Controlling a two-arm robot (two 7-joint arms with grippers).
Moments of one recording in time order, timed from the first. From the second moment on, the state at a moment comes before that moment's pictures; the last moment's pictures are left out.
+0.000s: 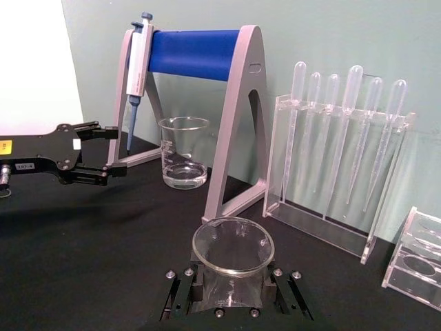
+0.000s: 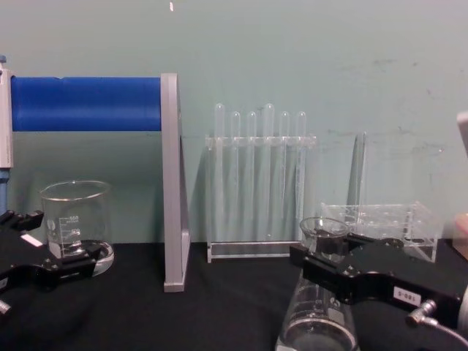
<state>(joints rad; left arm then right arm) -0.20 0.60 0.45 -1.41 -0.25 -0.12 0.03 0.24 0.33 -0.41 -1.36 0.33 -0.11 0.45</state>
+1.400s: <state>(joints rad) -0.20 0.60 0.45 -1.41 -0.25 -0.12 0.03 0.17 0.37 -0.34 -1.58 0.37 -0.01 0.40</state>
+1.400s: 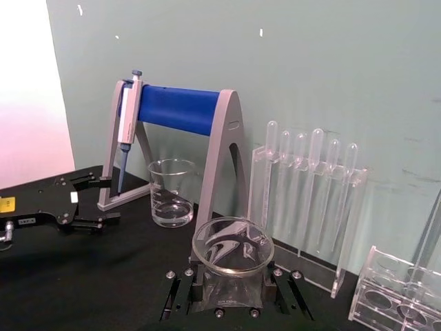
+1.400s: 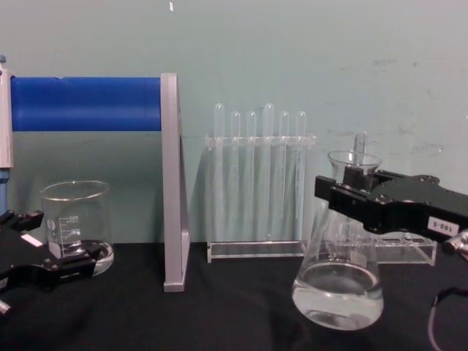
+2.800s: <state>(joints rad) -0.20 0.60 0.45 -1.41 -0.25 -0.12 0.03 0.18 0.37 -0.45 -1.61 0.35 0.00 0.46</state>
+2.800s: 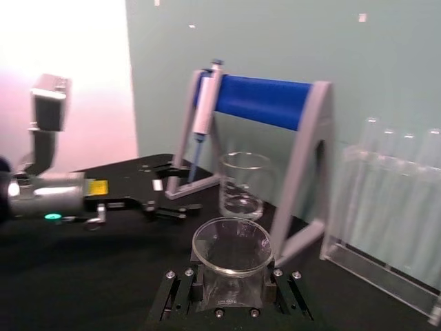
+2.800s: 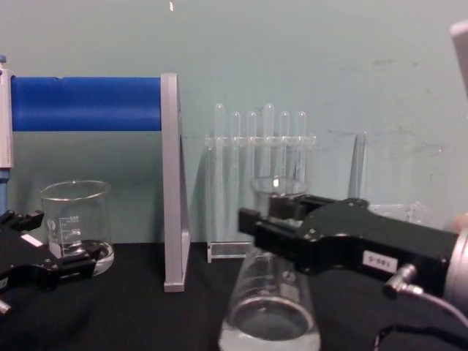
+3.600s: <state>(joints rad) -0.20 0.60 0.45 -1.41 -0.25 -0.12 0.03 0.18 0.41 -0.54 -1.65 0.37 -0.01 0.52</state>
